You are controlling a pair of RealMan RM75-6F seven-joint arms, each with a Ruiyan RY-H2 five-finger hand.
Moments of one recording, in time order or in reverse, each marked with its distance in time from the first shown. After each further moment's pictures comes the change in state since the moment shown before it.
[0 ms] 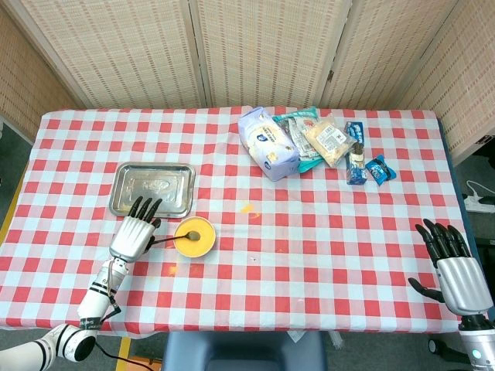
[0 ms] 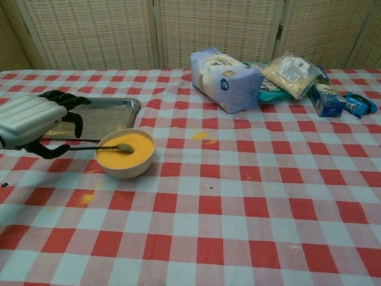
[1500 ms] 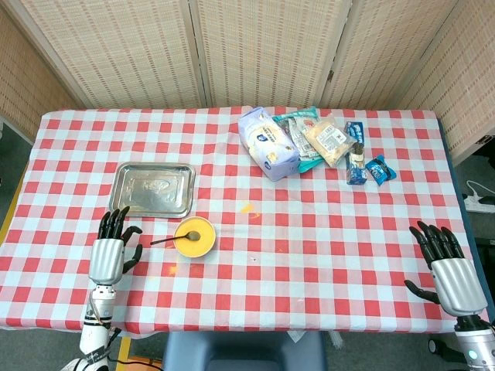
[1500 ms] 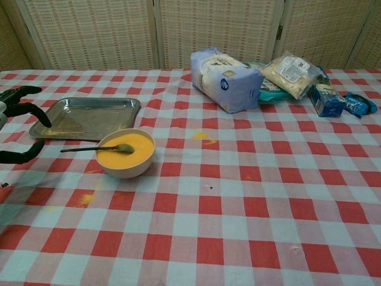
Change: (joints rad) left arm 0.220 -0.208 -0.011 0.140 0.070 0.390 -0.393; right arm 0.005 -0.004 -0.010 -0.006 -0.013 -0.014 -0.010
